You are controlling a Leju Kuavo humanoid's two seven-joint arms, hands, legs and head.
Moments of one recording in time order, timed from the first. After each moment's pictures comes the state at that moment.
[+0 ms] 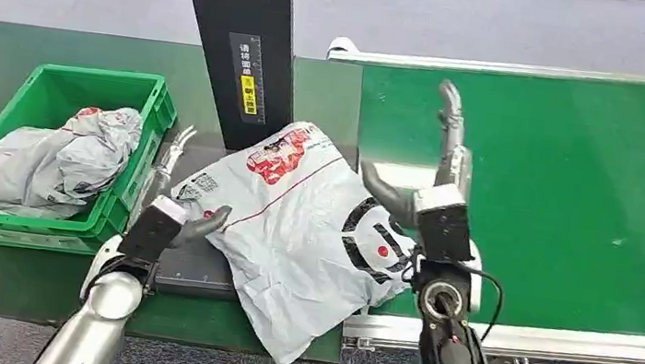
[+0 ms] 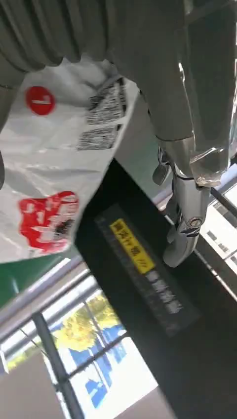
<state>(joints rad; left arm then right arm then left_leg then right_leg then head) -0.27 -0.08 -0.18 -1.36 -0.50 0.05 -0.40 -0.38 0.15 0.27 -1.39 0.39 -0.31 -0.40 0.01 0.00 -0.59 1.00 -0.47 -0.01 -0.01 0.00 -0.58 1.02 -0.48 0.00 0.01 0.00</state>
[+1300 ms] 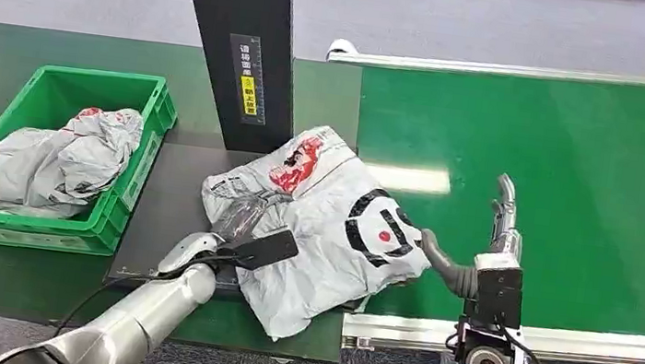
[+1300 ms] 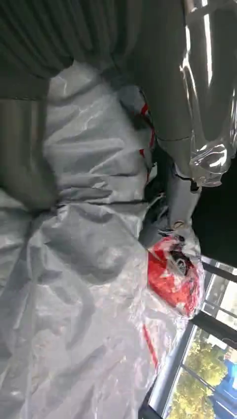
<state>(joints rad) -0.65 -0.14 -0.43 -0.54 -0.75 0.17 -0.35 -0.16 0.10 0.08 -1.44 0.36 -0.26 -0.42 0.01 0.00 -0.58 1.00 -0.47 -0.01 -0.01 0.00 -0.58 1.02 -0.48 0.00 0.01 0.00</state>
